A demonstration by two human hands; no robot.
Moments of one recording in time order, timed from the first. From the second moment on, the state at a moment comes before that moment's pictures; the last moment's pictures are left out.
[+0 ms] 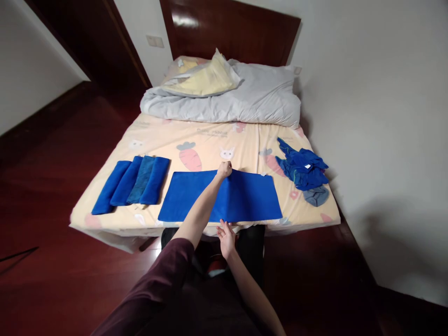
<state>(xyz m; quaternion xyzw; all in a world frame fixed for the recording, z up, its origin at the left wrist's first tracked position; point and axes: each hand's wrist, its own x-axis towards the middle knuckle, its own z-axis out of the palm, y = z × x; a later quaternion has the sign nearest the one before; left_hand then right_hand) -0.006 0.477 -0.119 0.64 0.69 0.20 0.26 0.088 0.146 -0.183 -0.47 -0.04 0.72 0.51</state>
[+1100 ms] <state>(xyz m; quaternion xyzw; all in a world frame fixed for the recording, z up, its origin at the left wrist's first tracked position) -0.098 0.385 0.116 0.50 0.45 0.63 0.38 0.229 0.295 0.036 -0.47 -0.43 0.31 0.71</state>
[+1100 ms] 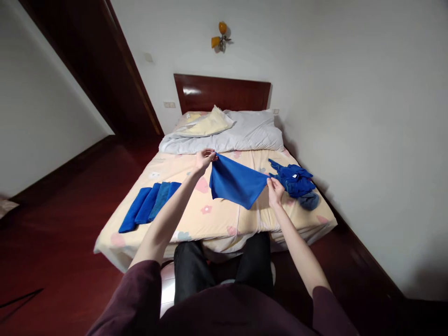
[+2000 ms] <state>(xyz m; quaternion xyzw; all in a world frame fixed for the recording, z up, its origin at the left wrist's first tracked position) -0.153 0.304 0.145 0.53 0.52 0.58 0.33 0.254 0.296 0.119 -0.42 -0.45 0.43 0.66</state>
